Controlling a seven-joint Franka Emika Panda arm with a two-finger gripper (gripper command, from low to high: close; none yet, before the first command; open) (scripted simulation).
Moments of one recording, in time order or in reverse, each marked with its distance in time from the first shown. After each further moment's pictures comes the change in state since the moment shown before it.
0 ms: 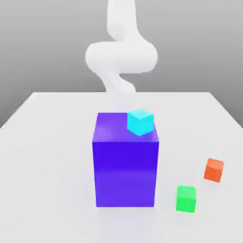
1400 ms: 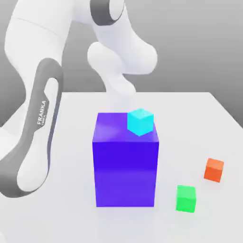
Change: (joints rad) arm -0.313 1.389 -0.172 0.359 0.226 0.266 -0.103
